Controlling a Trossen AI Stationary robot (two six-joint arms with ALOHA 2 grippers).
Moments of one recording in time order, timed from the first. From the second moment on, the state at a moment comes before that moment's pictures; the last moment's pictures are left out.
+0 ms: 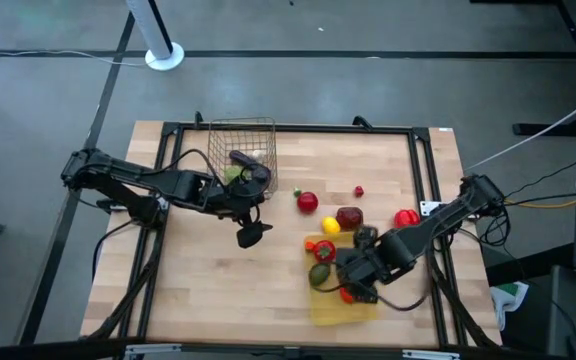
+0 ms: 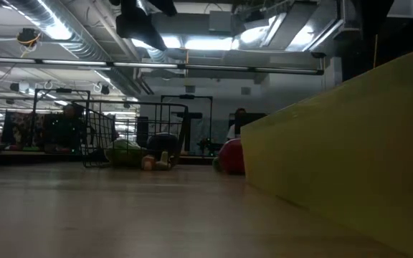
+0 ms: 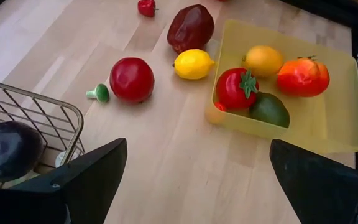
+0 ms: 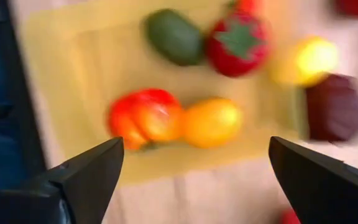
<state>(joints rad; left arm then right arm) -0.17 1.37 1.19 -0.64 -0.25 -0.49 0.56 1.71 1.63 -1.33 0.11 0.65</state>
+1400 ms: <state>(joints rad) -0.16 1.42 1.19 -0.59 -0.25 -0.42 -0.01 1.18 0.82 -1.43 -0.03 1.33</state>
